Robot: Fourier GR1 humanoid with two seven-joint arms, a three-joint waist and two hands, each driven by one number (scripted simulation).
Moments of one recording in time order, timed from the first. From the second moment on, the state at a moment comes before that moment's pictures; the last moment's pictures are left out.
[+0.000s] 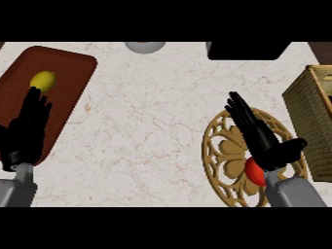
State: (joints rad) left arm -0.13 0.38 -0.07 -1.48 0.39 0.40 0.12; right arm -0.18 -0.26 0.30 -1.43 -0.33 -0.03 -0.11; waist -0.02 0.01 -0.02
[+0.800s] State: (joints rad) left arm -0.16 0.49 -0.24 -1.58 0.25 0.12 -0.03; right arm 0.05 -0.20 0.17 -1.72 -0.28 -0.27 -0.26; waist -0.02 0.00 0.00
